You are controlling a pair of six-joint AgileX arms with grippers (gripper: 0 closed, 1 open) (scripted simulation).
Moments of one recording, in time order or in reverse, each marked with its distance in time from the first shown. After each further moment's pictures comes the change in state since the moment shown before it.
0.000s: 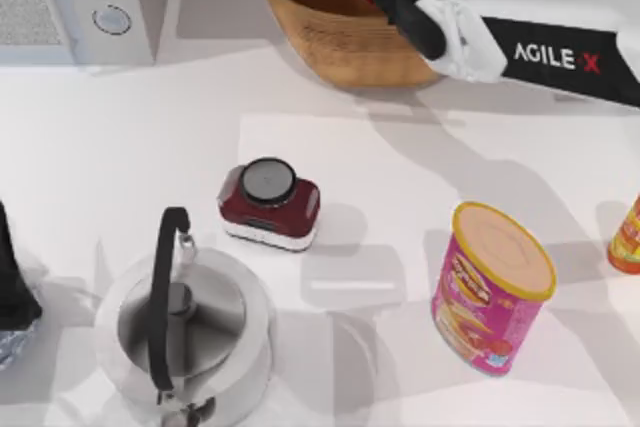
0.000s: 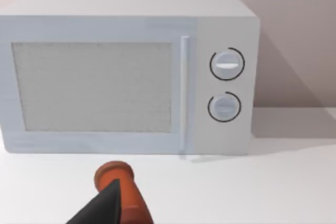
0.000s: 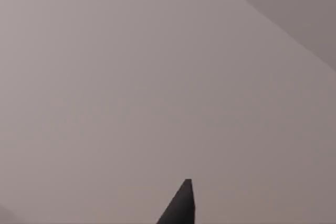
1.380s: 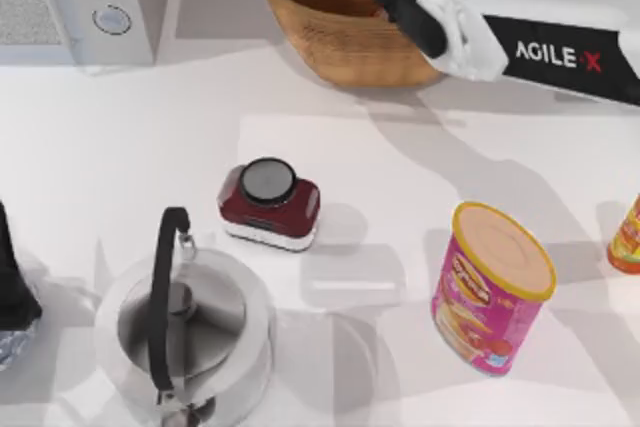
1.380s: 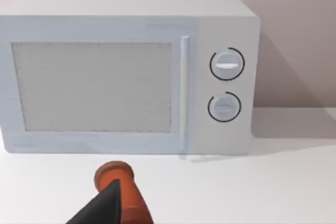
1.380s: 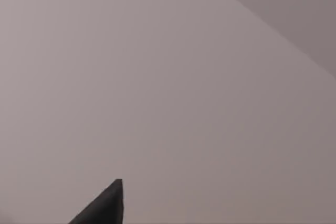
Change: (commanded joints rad) left arm 0.000 0.000 0.000 0.000 0.000 0.000; right arm 0.000 0.000 0.000 0.000 0.000 0.000
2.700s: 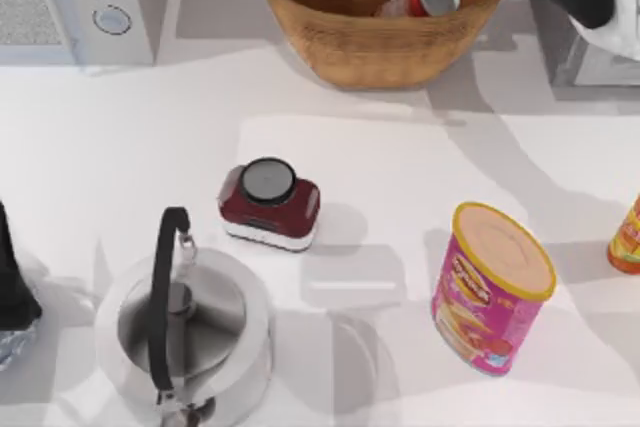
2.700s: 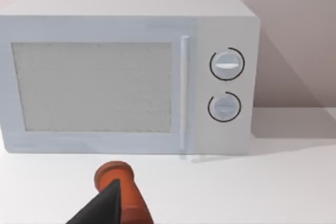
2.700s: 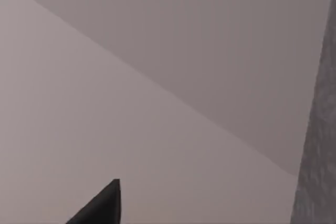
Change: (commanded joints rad) left arm 0.000 0.000 0.000 0.000 0.000 0.000; right arm -0.114 -0.427 -0.347 -0.119 -0.092 0.012
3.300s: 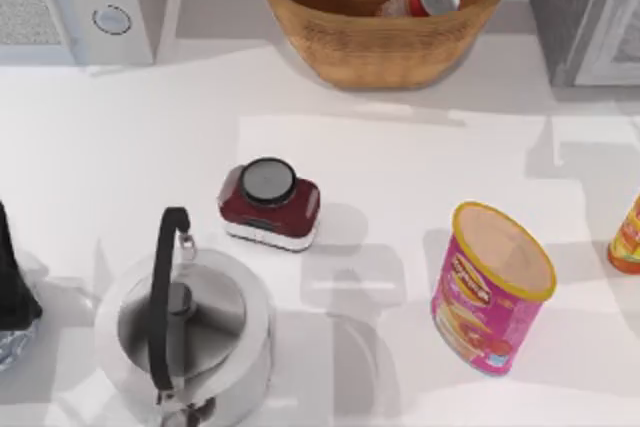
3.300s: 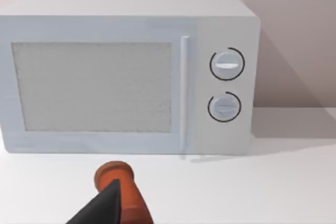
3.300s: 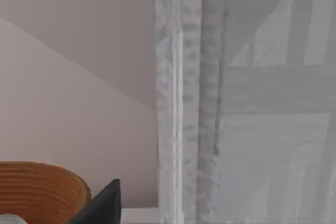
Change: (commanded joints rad) left arm 0.000 0.000 0.000 0.000 0.000 0.000; right arm -0.236 -1.024 -0.768 -0.234 -0.236 -0.006
